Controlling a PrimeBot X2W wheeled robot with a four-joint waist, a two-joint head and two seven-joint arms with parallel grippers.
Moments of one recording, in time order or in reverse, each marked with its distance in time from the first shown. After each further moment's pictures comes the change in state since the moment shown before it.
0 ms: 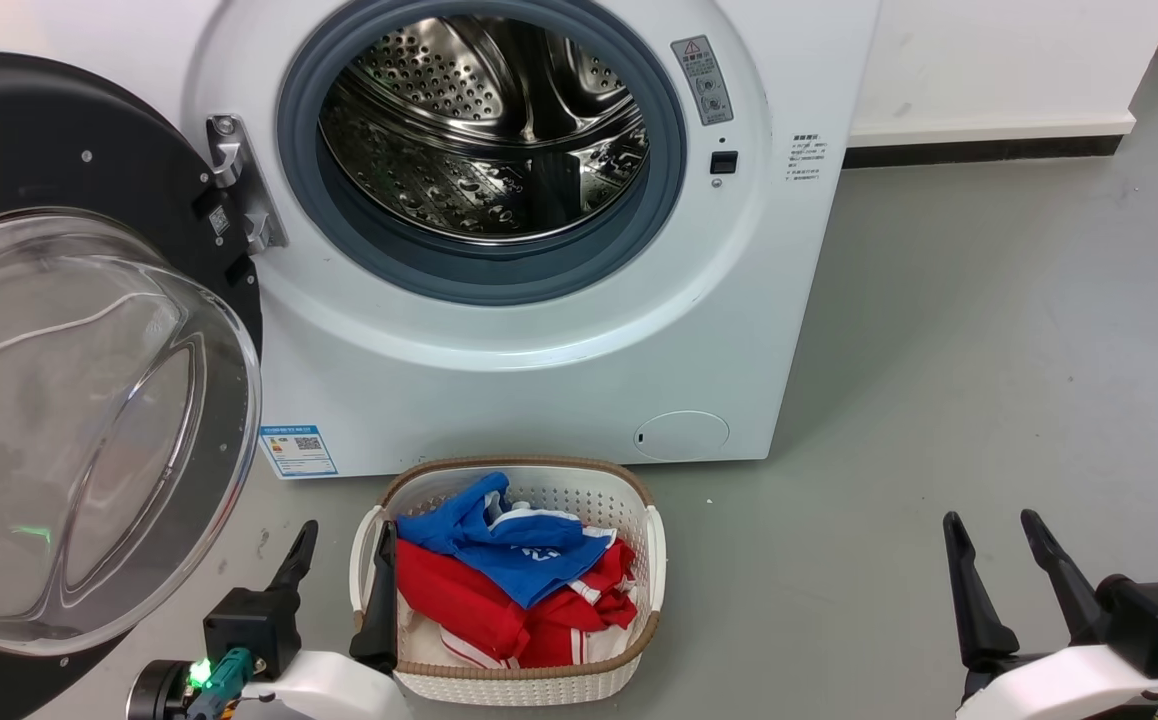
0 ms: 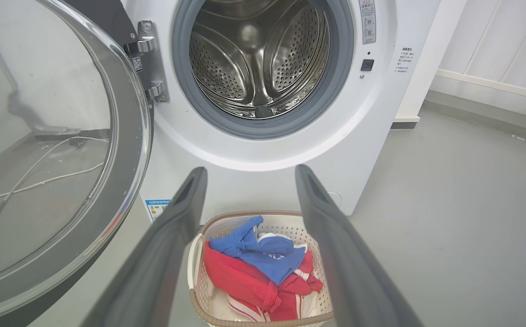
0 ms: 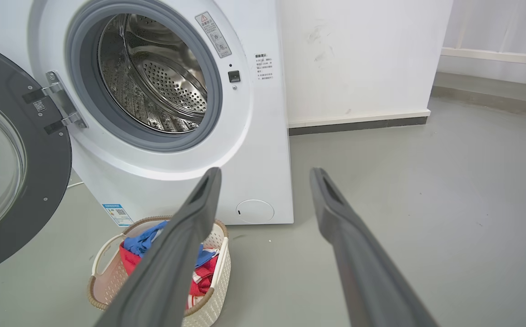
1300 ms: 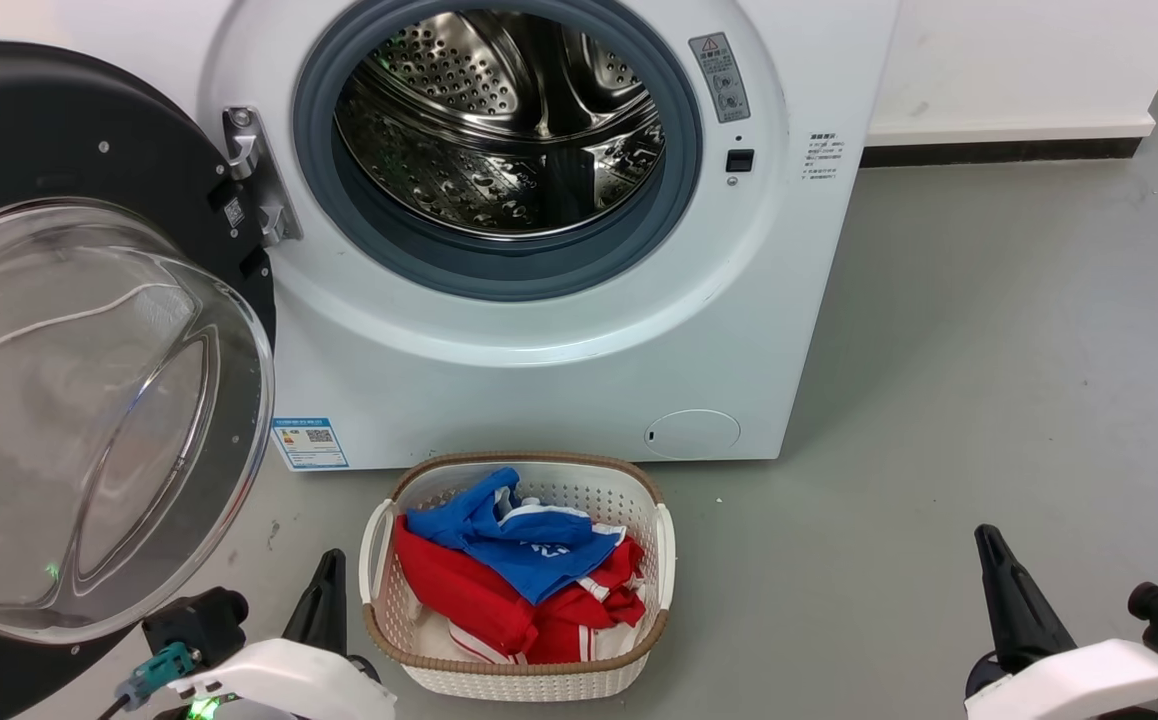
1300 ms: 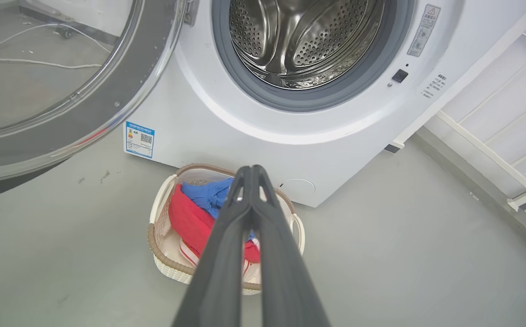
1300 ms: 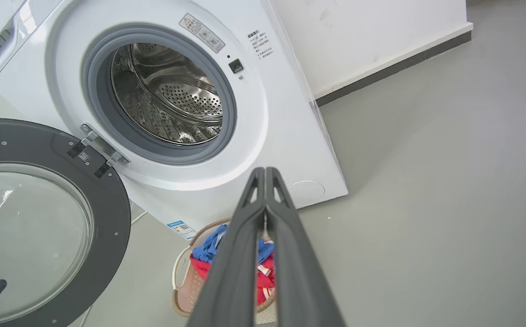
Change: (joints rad) left arm 0.010 -0.064 0.091 0.068 -0.282 -0.074 0.058; right arm -0.017 0.000 -0.009 0.080 0.337 0.000 0.036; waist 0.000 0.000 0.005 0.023
